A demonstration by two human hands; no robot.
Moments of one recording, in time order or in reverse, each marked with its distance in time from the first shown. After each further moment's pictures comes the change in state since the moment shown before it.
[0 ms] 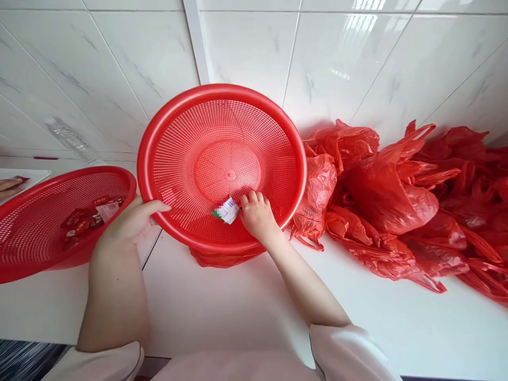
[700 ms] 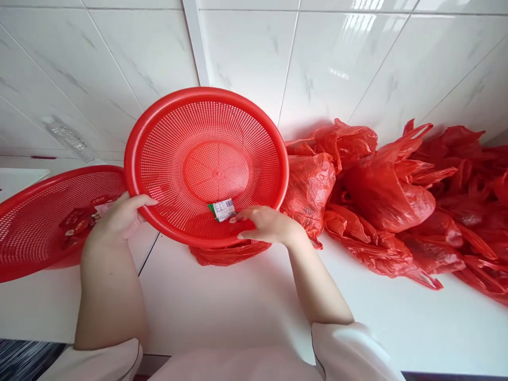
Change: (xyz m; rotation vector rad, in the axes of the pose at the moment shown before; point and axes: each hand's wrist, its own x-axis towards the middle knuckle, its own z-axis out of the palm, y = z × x) left_hand 0.006 0.002 -0.011 -0.057 0.131 -0.021; right_hand -0.021 0.029 -0.050 0.518 -0.377 -0.302
